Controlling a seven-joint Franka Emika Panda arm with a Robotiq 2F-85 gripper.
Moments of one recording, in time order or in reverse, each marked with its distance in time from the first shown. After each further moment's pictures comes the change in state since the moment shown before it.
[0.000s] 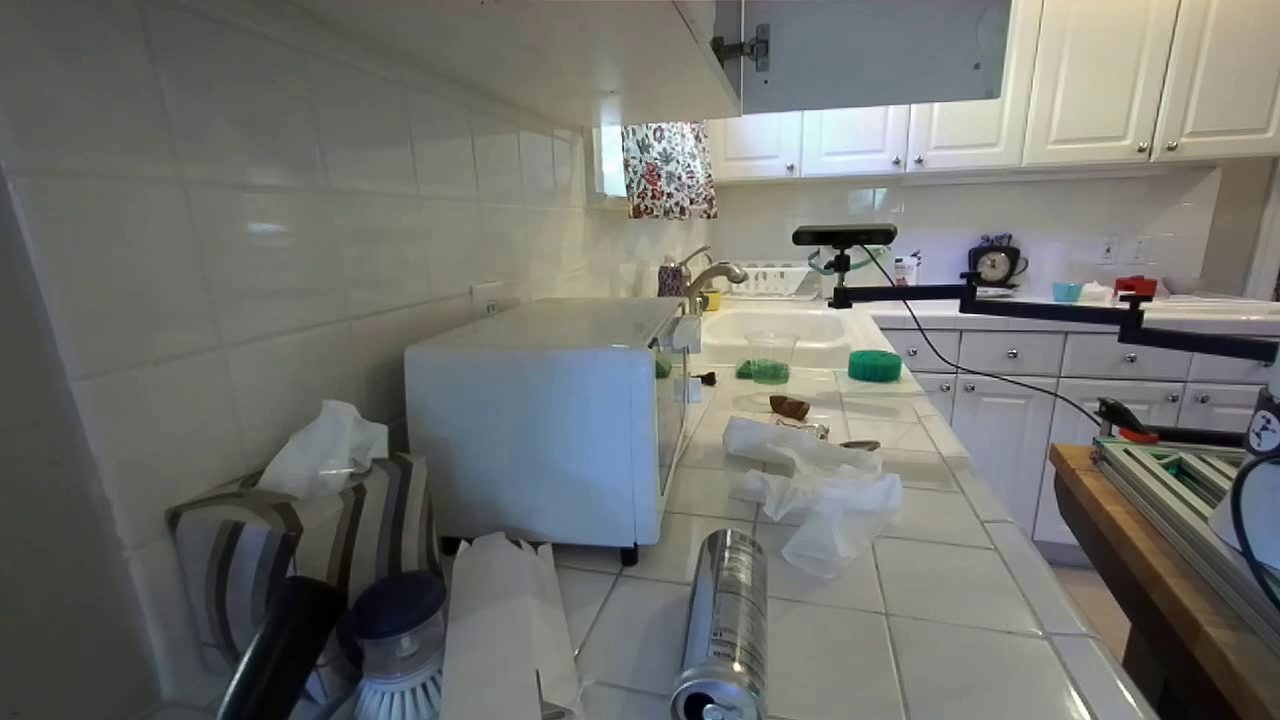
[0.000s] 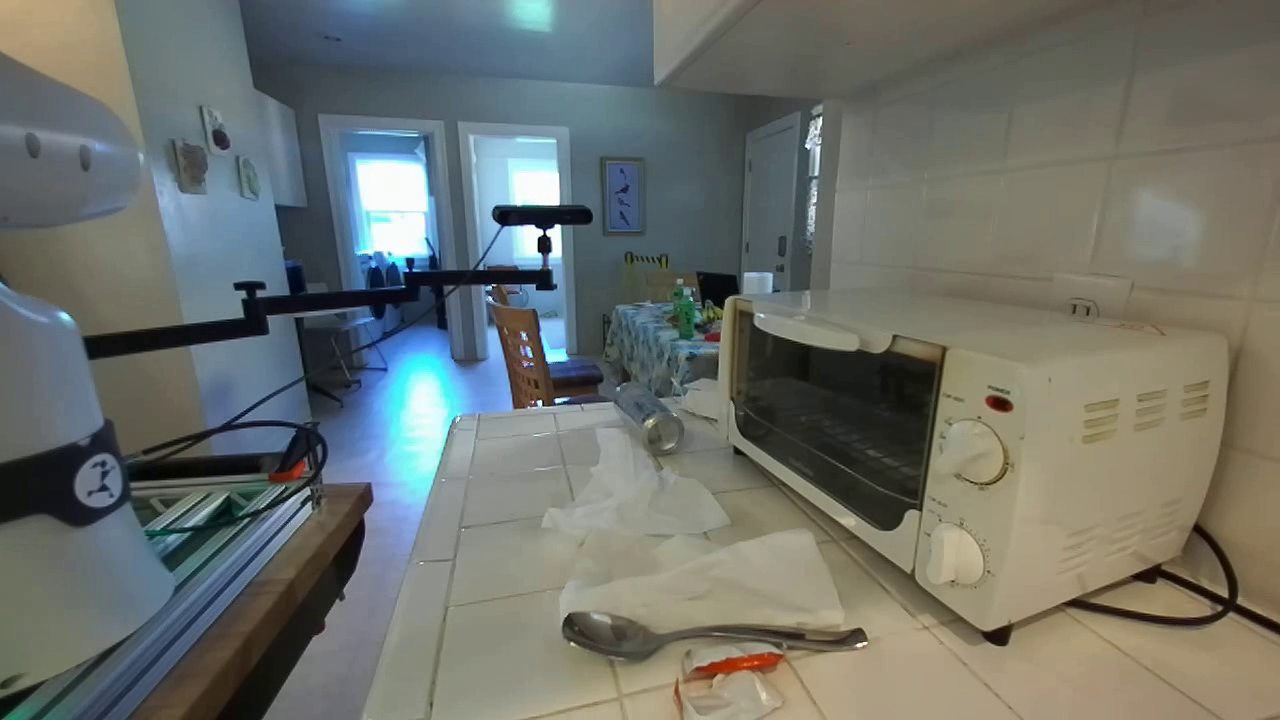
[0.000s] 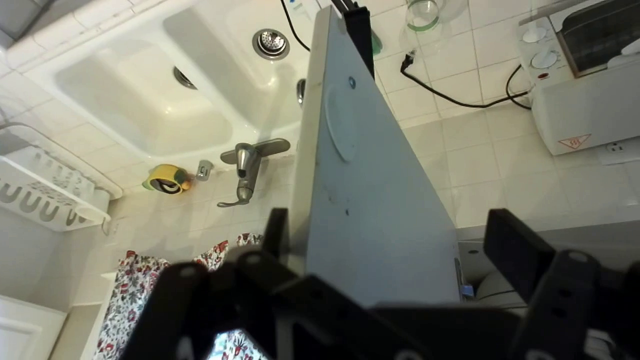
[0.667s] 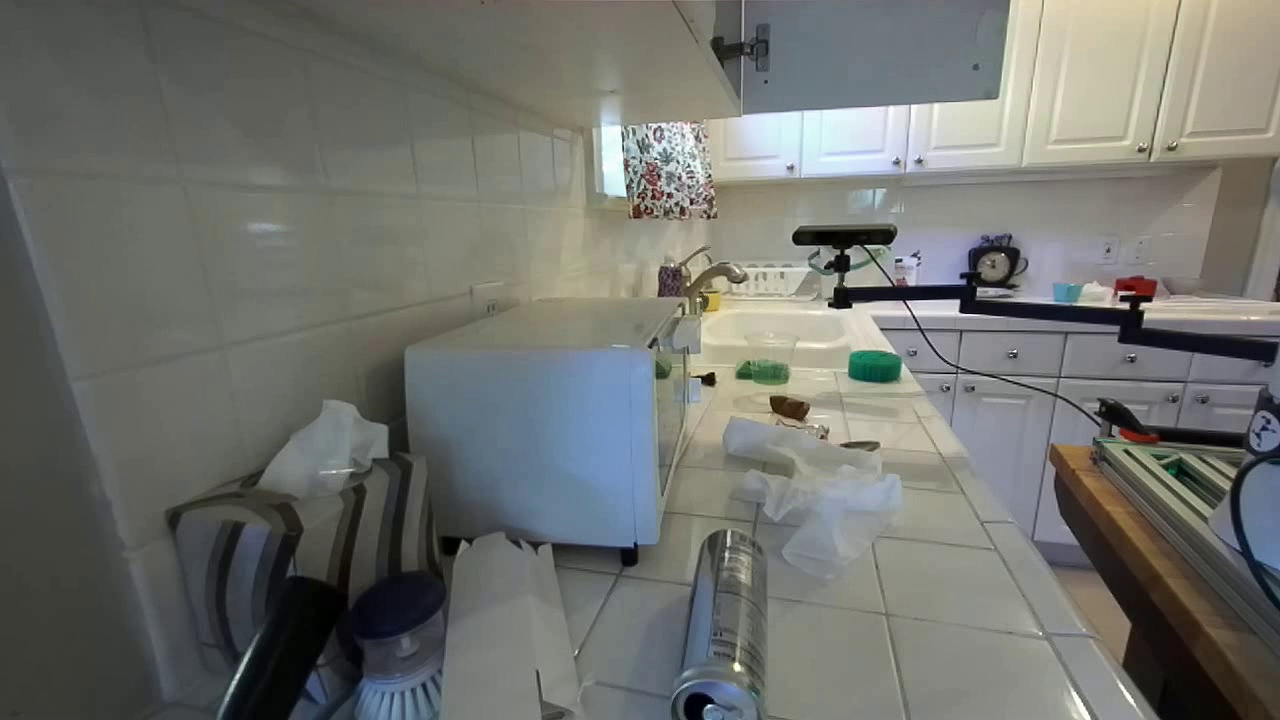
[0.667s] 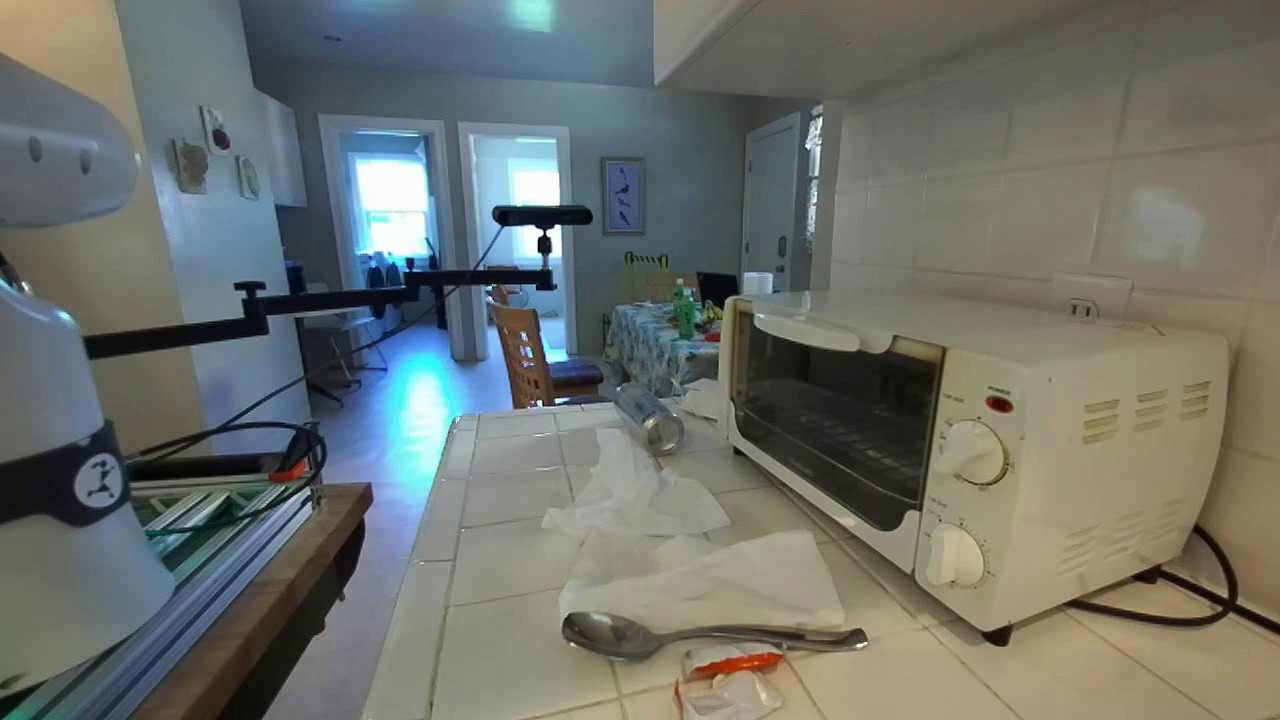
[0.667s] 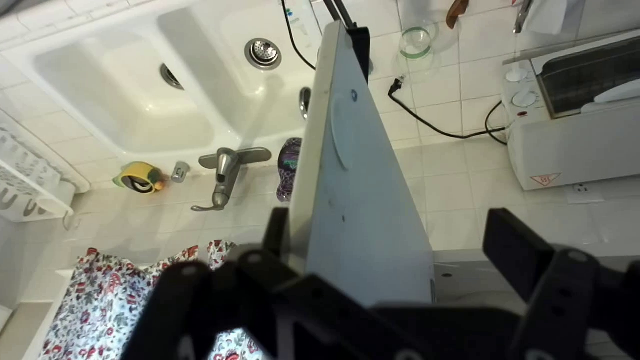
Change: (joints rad) arm 0.034 0.031 -0.028 0.067 0.011 -0.079 -0.131
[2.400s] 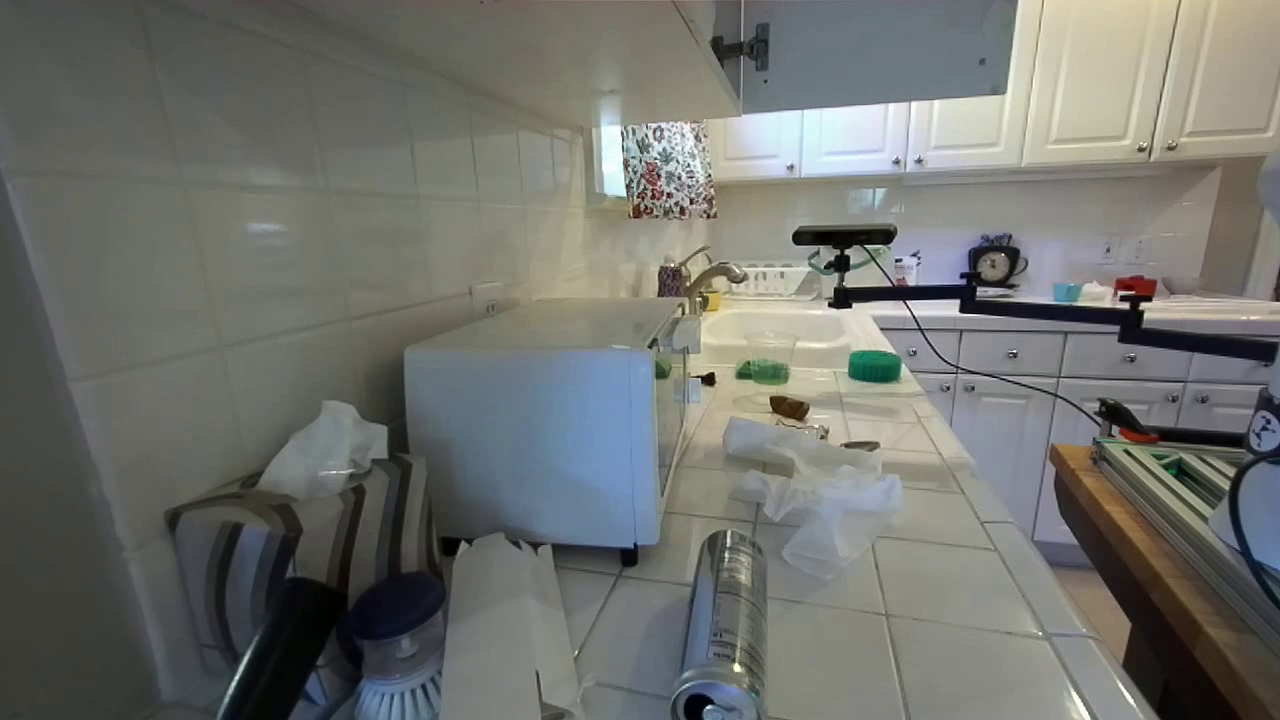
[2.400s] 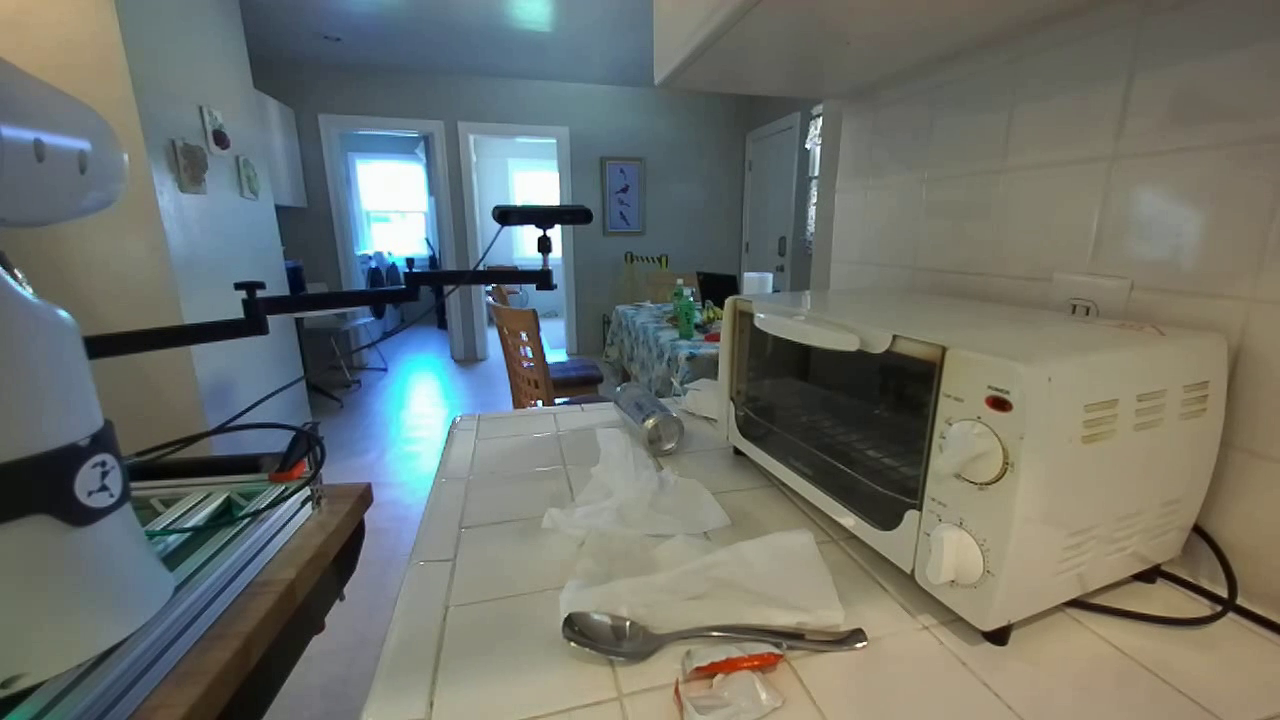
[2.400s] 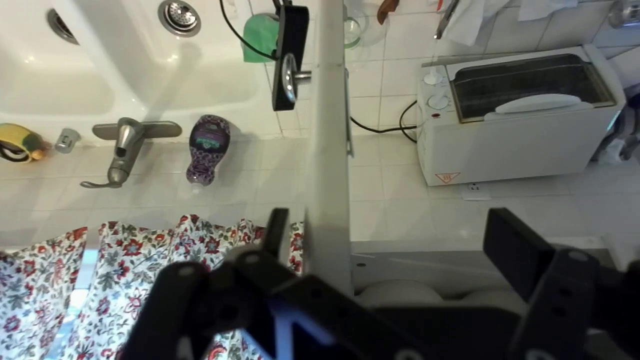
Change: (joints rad) arm 0.107 0.000 -0.101 0.051 0.137 -0.071 -0.185
